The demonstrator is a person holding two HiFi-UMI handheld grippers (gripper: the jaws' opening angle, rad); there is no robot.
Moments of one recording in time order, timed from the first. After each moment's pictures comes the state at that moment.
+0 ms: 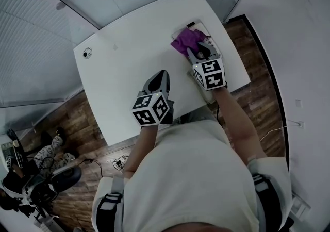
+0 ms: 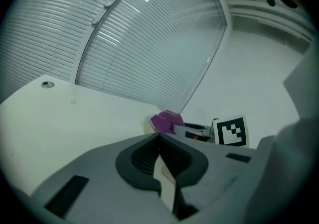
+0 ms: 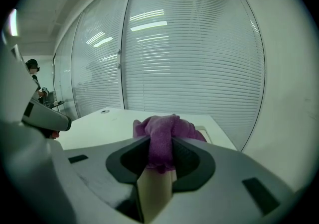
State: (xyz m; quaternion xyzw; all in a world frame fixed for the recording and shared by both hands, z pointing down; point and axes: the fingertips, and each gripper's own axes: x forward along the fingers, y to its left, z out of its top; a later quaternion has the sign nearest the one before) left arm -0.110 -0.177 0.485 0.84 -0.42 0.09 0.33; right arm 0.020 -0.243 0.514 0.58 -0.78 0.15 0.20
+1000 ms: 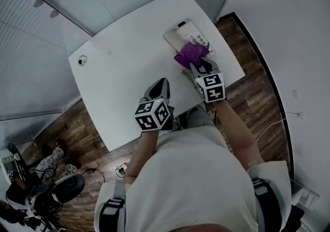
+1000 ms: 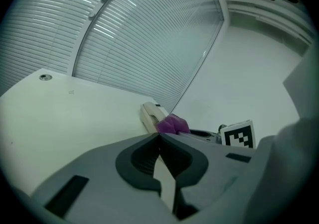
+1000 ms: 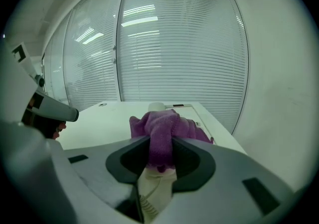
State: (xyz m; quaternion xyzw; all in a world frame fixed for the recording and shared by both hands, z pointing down) left arm -0.102 -0.139 0.503 0.85 -0.39 0.12 0.34; right arm 0.039 -0.168 0.542 0.61 -0.74 0.18 0.21
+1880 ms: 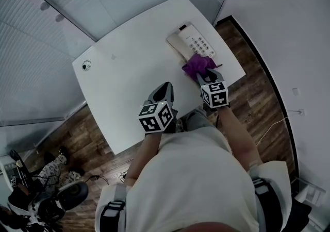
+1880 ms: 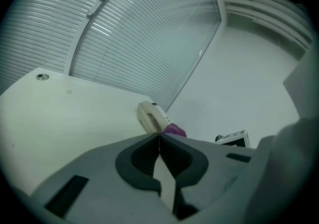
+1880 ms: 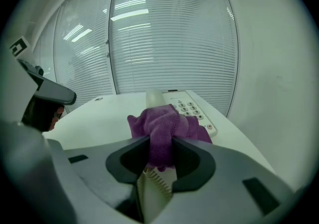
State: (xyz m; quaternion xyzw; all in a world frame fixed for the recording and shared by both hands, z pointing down) left arm -0.111 -0.127 0.496 0.86 -0.36 0.12 0.35; right arm 0.042 -0.127 0.568 0.64 -0.70 0.23 0.23
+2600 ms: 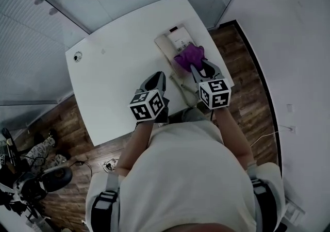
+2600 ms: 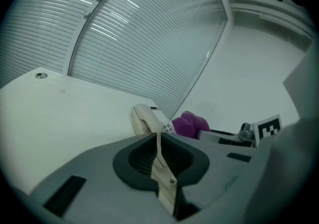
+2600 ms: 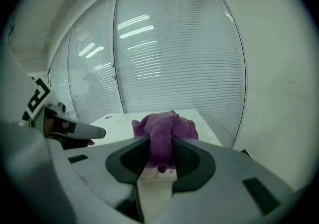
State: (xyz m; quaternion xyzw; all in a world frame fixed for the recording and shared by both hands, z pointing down) left arm -0.049 -0.165 0.499 0.83 -0.42 0.10 0.34; right arm 0.088 -0.162 0.494 0.59 -0.77 0.20 0.16
